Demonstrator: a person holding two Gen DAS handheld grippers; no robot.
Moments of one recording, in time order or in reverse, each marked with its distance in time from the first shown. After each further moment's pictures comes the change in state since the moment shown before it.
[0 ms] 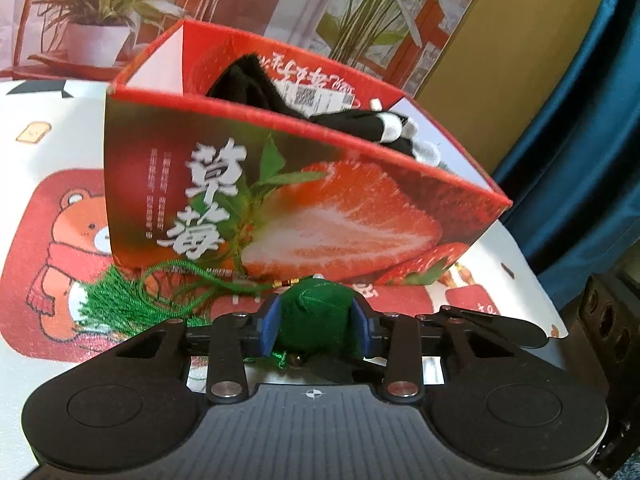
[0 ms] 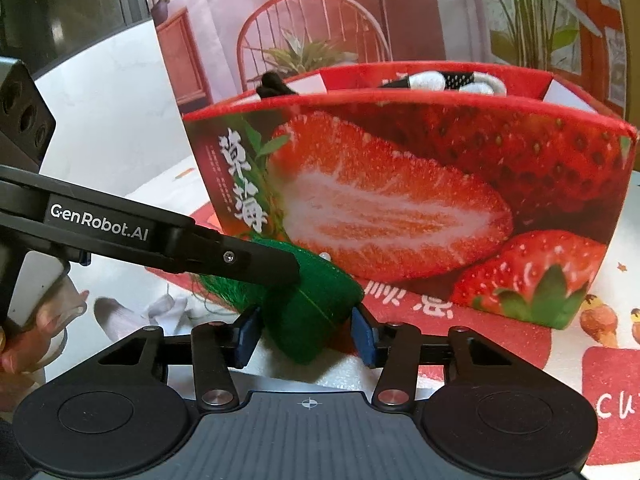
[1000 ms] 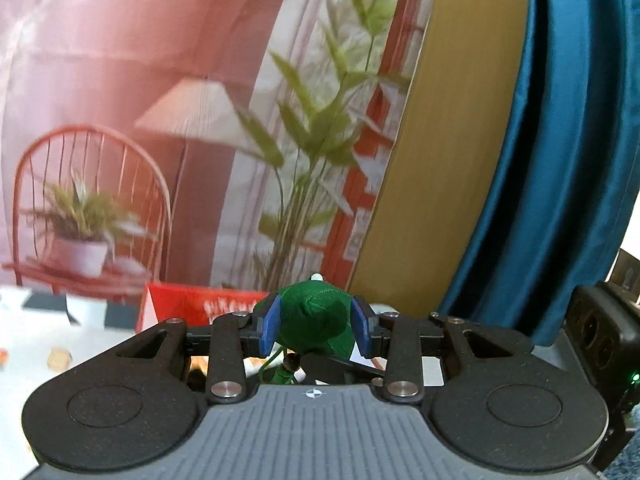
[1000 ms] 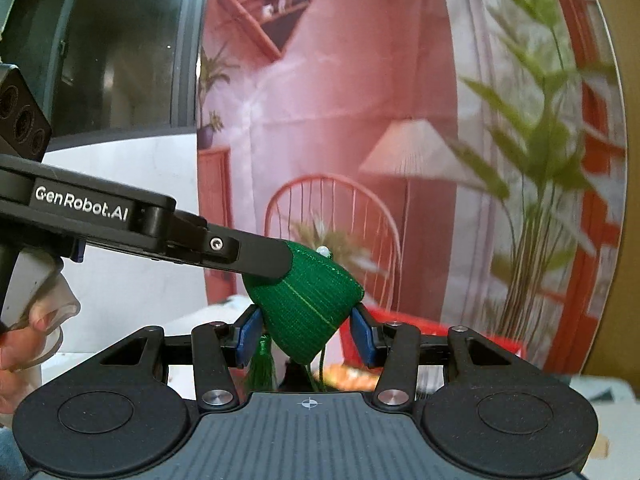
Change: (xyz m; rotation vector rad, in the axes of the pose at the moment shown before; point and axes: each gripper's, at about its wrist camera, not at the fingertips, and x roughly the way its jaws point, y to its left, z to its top) left arm -0.132 -0.096 0.098 0.198 -0.407 -0.002; right arm -0.116 0.038 0.143 -0.225 -0.375 -0.022
